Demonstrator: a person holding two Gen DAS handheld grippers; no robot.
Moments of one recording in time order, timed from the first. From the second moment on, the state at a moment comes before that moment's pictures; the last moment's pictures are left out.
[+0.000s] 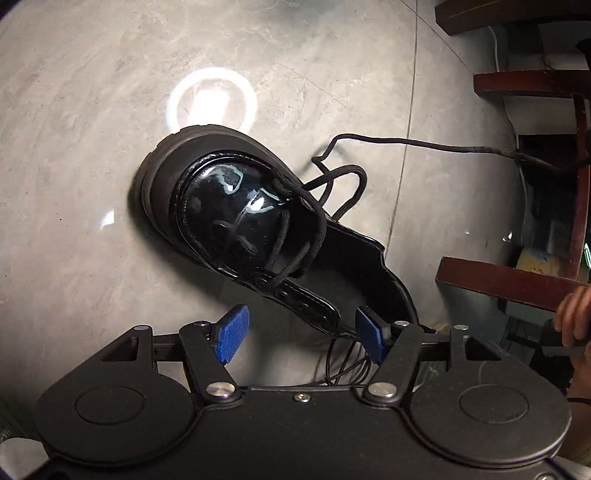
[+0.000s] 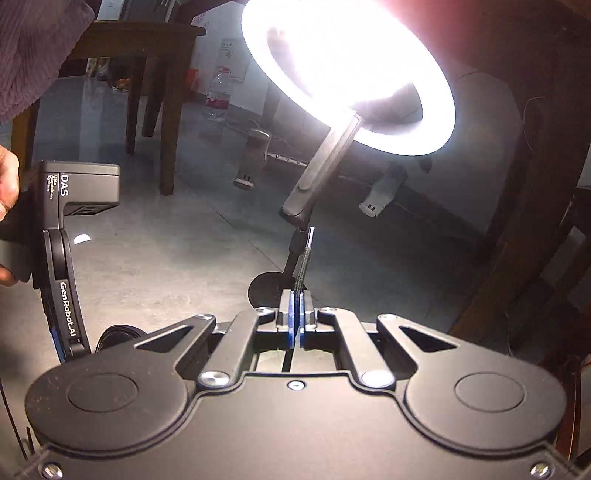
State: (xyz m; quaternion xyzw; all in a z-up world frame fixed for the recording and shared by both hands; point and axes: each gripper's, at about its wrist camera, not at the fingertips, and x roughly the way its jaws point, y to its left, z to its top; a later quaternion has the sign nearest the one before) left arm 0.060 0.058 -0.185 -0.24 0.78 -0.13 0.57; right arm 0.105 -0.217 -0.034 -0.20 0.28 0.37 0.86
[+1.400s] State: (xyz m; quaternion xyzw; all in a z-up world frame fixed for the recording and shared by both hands) left arm 0.066 0.115 -0.149 -0.02 0.67 -0.15 0.73; right arm 0.110 -0.138 -0.142 -0.08 0.57 0.47 0.66
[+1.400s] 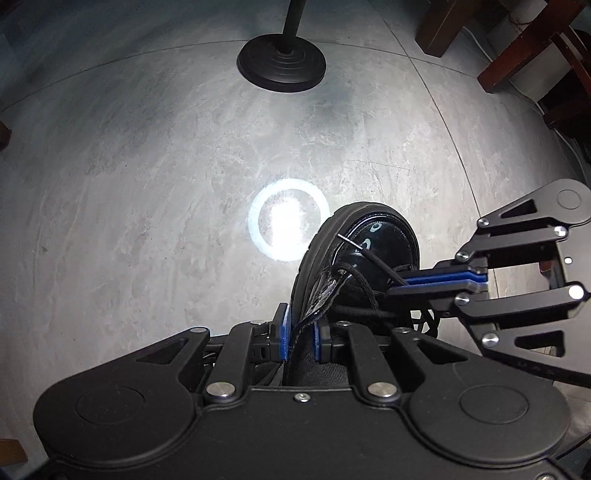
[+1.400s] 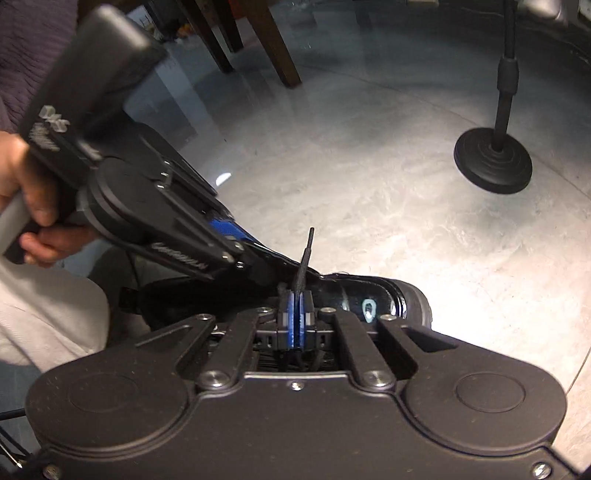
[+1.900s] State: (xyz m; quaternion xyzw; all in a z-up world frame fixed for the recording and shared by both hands) left arm 0.090 0.178 -0.193 -0.26 0.72 -0.14 0.63; right arm 0.097 -0.141 -0.141 -0.11 0.59 0.47 0.64
